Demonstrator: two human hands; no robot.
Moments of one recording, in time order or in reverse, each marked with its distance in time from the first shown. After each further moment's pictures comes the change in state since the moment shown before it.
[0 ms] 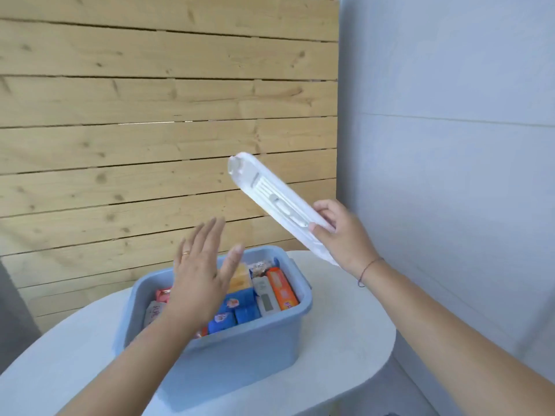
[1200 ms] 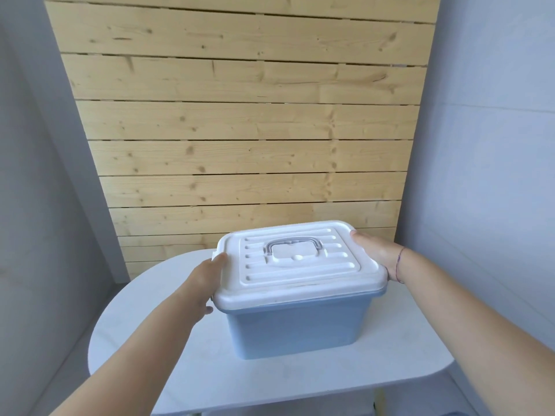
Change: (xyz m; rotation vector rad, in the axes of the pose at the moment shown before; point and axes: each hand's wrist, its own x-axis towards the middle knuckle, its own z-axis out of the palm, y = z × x) left_hand -0.046 -0.121 -0.052 -0.590 -0.182 -1.104; right_hand 0.006 0.011 0.079 0.121 -0.453 0.766
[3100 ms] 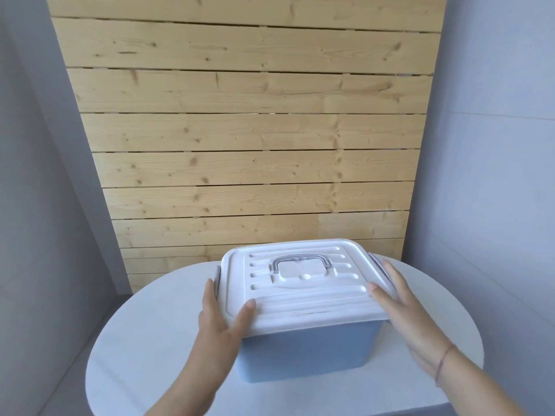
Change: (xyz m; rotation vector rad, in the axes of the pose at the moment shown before) left_hand -0.061 -0.042 0.018 -0.088 -0.008 0.495; right_hand -0.049 0.071 0.019 0.163 0.135 -0.460
